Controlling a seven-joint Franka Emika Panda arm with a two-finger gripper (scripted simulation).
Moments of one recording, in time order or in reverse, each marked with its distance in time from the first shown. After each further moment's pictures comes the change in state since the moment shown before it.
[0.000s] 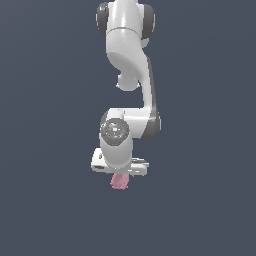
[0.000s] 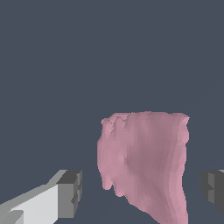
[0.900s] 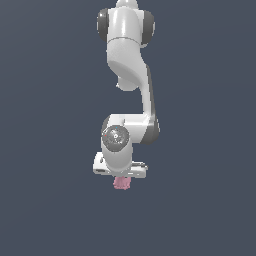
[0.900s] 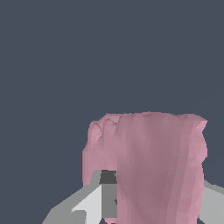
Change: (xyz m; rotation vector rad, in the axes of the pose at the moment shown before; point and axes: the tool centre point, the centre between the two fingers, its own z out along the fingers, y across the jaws) arm 0.001 0.000 0.026 0.000 0.000 0.000
